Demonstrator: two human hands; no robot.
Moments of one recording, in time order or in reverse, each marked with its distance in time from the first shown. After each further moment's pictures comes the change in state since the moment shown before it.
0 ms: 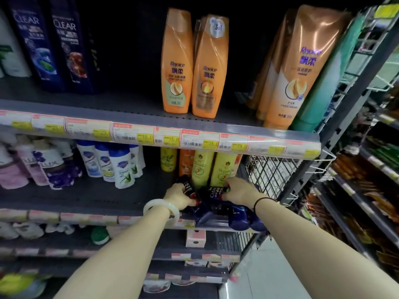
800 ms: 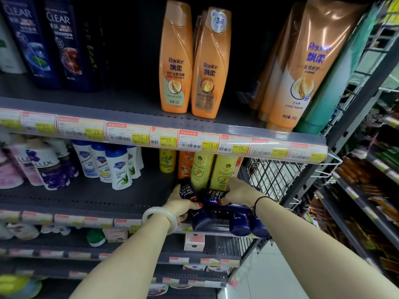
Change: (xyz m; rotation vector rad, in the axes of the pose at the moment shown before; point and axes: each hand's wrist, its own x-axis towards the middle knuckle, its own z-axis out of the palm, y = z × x) left_hand 0.019 -0.013 0.024 -0.634 -0.036 -0.172; right_hand 0.026 0.006 0.004 0.174 -0.142 0.089
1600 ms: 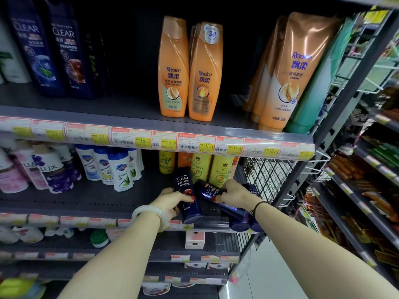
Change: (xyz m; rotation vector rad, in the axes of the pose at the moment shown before) left_hand -0.012 0.010 -0.023 -0.192 -0.022 -0.021; right_hand 0.003 0.012 0.018 0.210 0.048 -0.049
